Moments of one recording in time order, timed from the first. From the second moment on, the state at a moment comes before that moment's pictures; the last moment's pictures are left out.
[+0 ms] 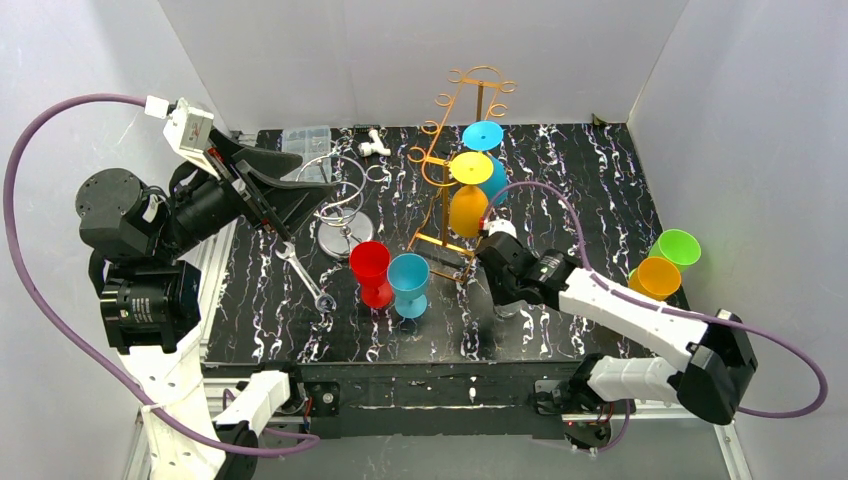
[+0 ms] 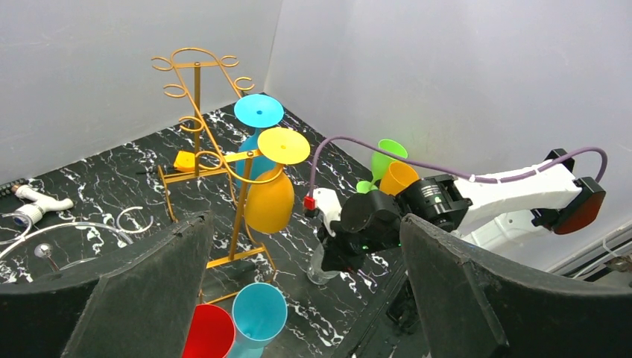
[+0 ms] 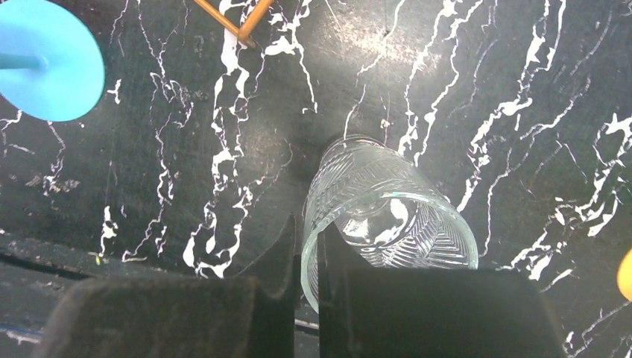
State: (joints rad) left arm 0.04 0.95 1.75 -0.67 0.90 -0.40; right arm 0.91 1.21 0.89 -0.75 0.30 0.48
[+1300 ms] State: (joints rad) left arm 0.04 0.93 1.80 -0.68 0.92 -0.40; right arm 0.38 1.31 1.51 -0.27 -0.78 1.07
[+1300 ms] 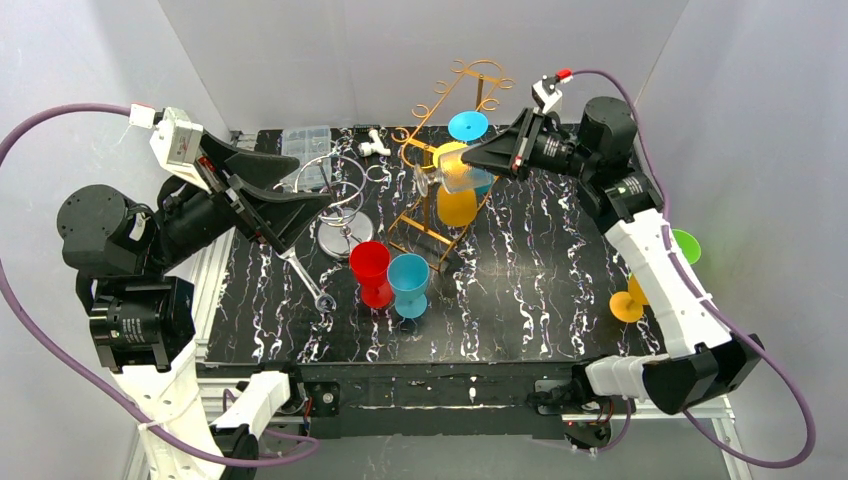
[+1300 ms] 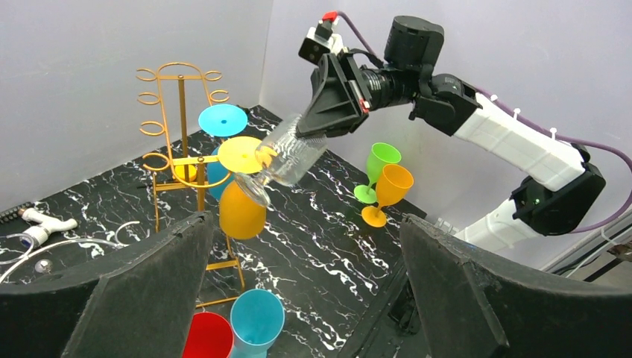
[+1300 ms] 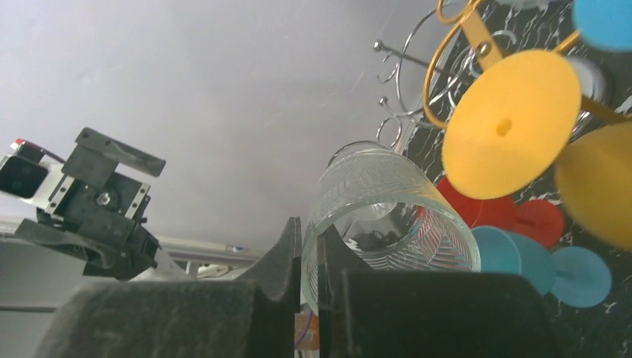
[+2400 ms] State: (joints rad) left arm 0.04 0.96 1.87 -0.69 0.95 -0.42; right arm 0.03 1.64 0.95 1.31 -0.43 1.95
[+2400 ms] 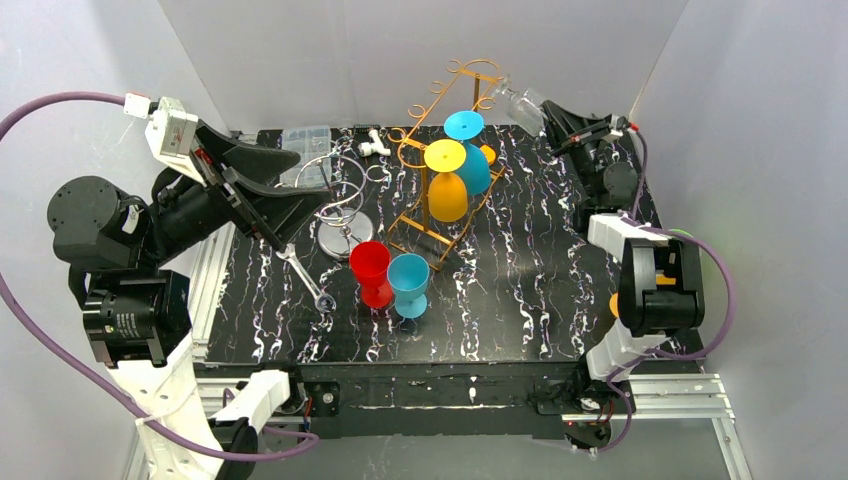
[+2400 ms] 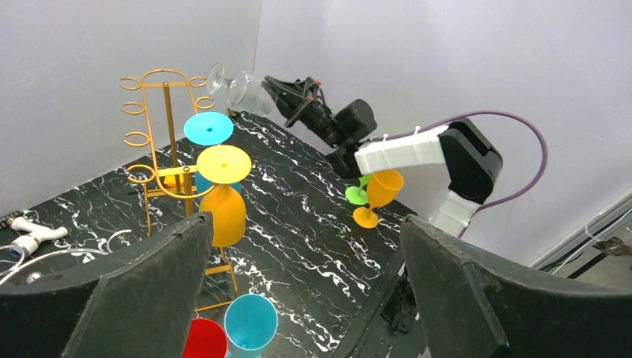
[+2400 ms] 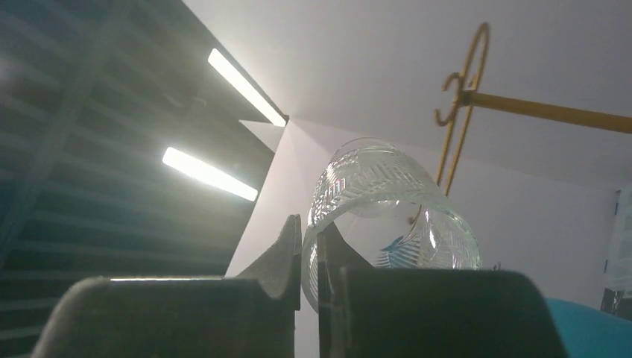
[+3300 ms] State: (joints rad) left arm 0.04 0.97 1.88 -0.70 0.96 -0.43; right arm 0.03 1.82 1.06 1.40 -0.28 1.96
